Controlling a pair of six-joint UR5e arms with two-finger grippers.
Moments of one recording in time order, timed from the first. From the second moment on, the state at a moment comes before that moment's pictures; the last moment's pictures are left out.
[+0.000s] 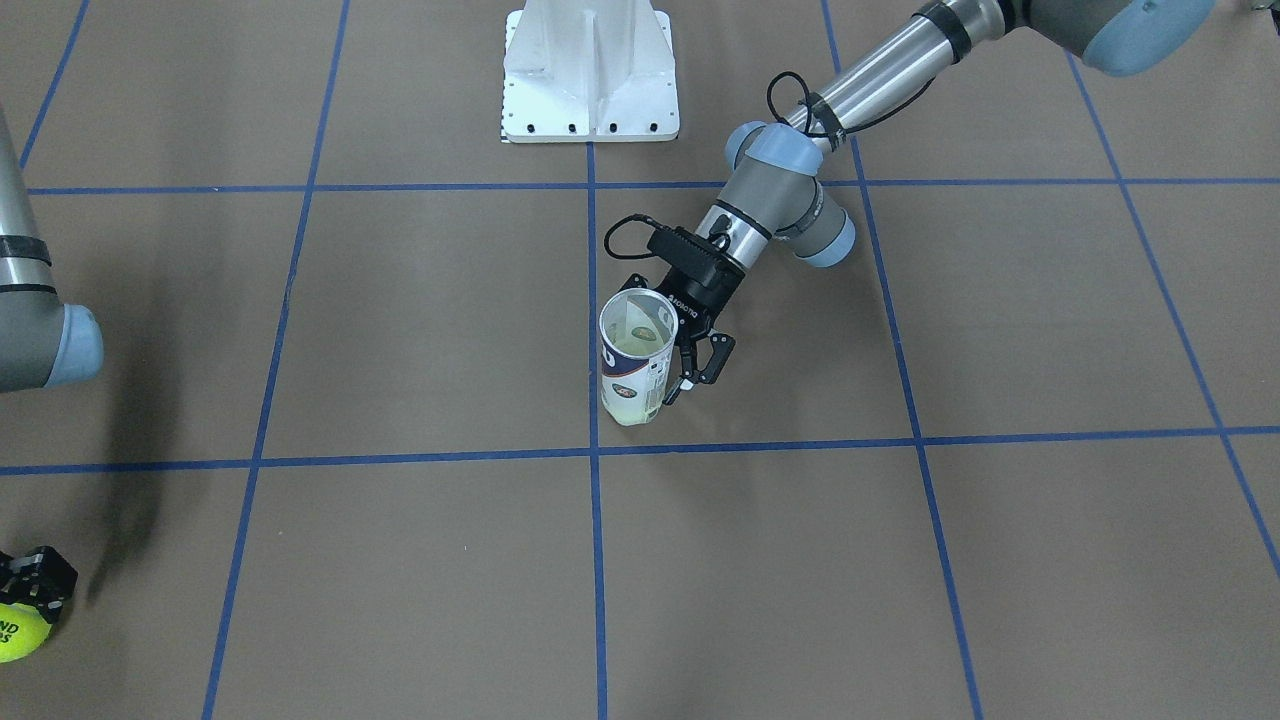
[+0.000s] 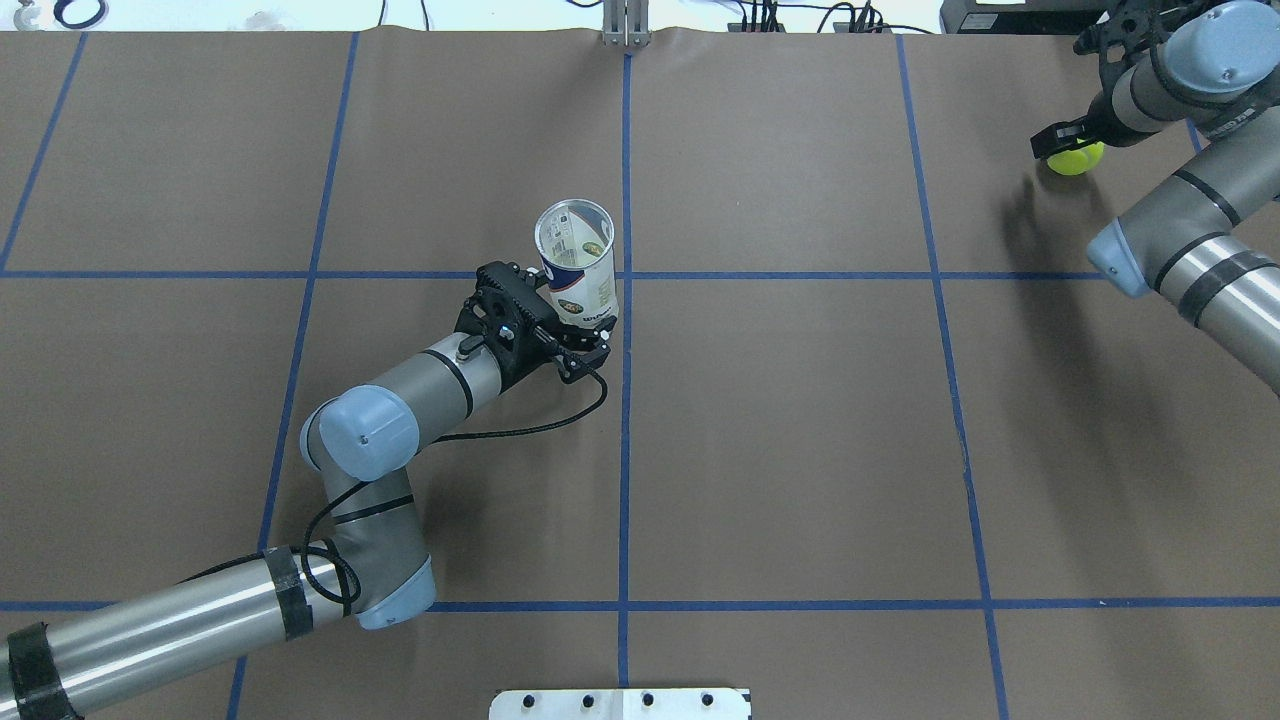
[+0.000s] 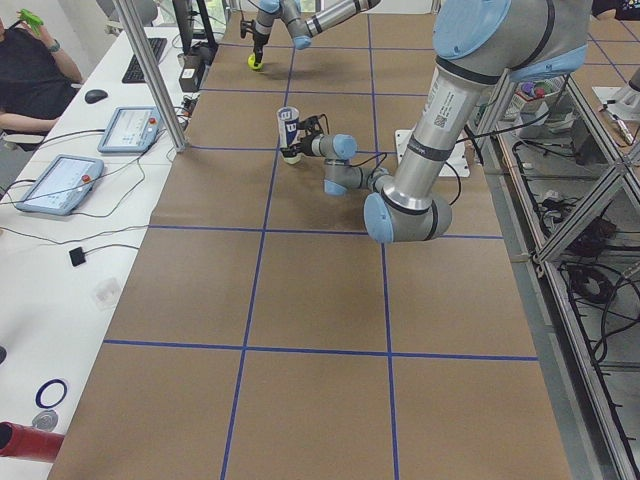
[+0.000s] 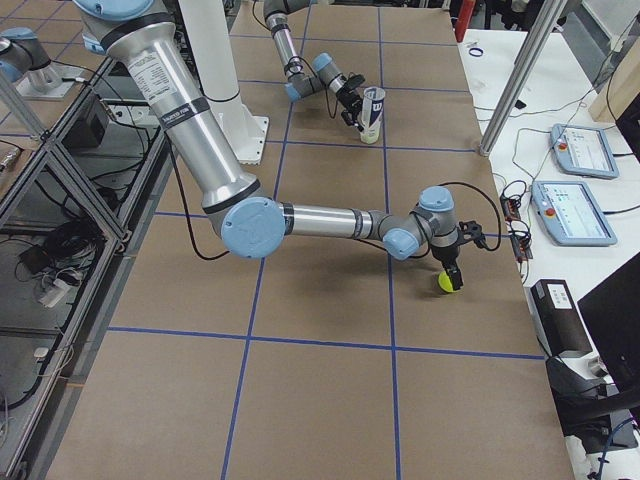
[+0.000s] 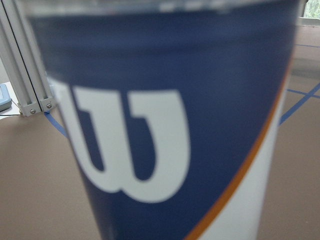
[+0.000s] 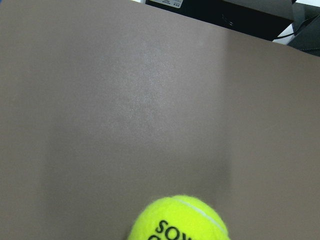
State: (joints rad) left arm -0.41 -2.20 -1.19 -2.97 -1.23 -0.45; right arm 1.11 -1.05 0.94 -0.85 1.85 0.52
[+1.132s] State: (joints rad) left arm -0.43 -2.20 -1.19 -2.98 -1.23 -0.45; right arm 1.19 -0.97 1.01 -0.91 2.05 0.50
